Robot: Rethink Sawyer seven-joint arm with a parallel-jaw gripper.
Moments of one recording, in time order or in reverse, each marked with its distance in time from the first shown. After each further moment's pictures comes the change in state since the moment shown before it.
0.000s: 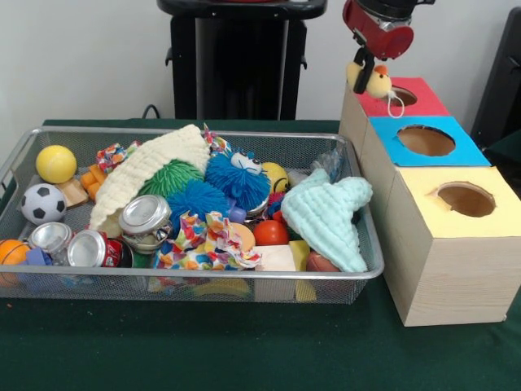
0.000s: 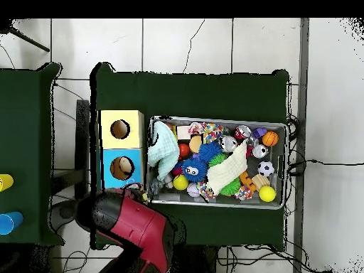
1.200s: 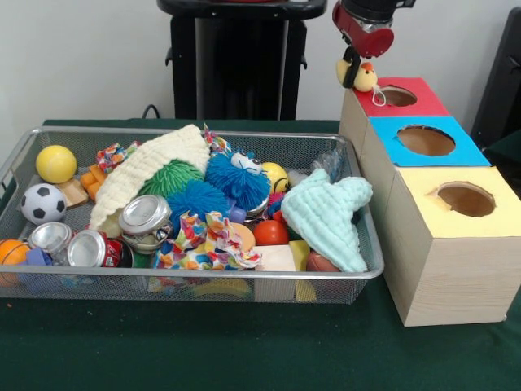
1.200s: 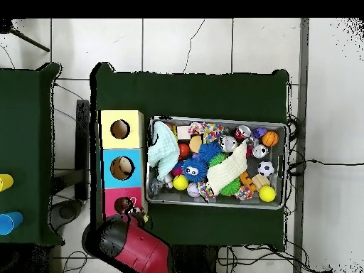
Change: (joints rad) arm -0.042 -0.091 0.134 0.248 0.007 -0.190 0.000
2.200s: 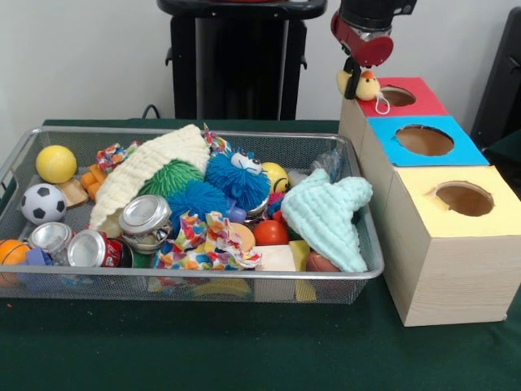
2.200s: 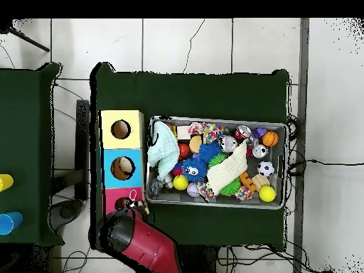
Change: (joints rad) arm -0.097 -0.033 0.093 0.022 -0.002 -0.082 -0.003
